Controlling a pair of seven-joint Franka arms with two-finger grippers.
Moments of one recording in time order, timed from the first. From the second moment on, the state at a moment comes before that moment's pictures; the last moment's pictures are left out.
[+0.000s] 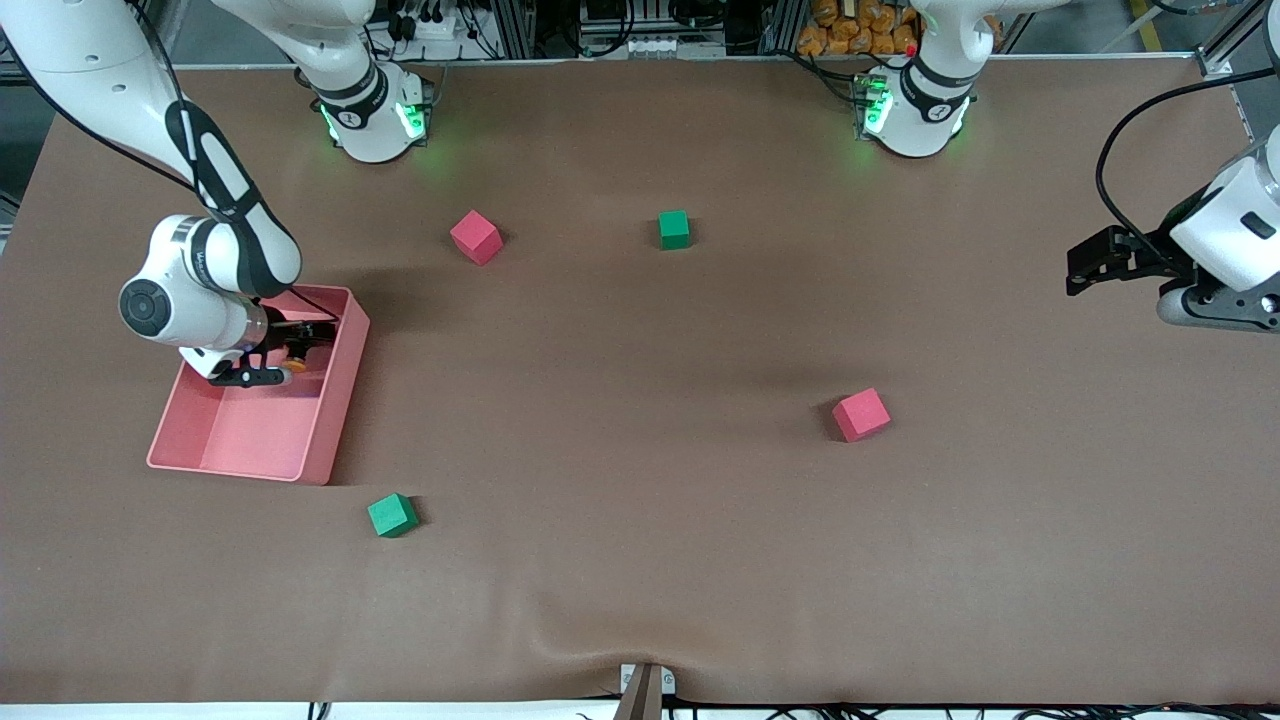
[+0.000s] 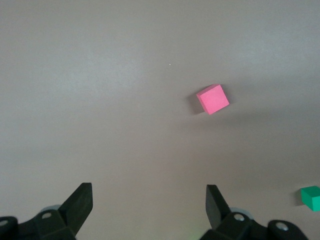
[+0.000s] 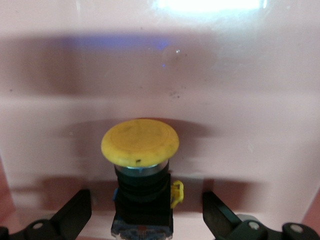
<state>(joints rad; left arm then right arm) 0.04 0.10 -0.14 -1.48 0.03 1.53 0.03 -0.17 0.38 0.00 -2.33 -0.02 2.43 -0.17</state>
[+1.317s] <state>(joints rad) 0.05 0.10 -0.14 -1.47 0.03 1.53 0.04 -0.19 0.35 0.00 -2.29 -0.02 2.40 -0.29</state>
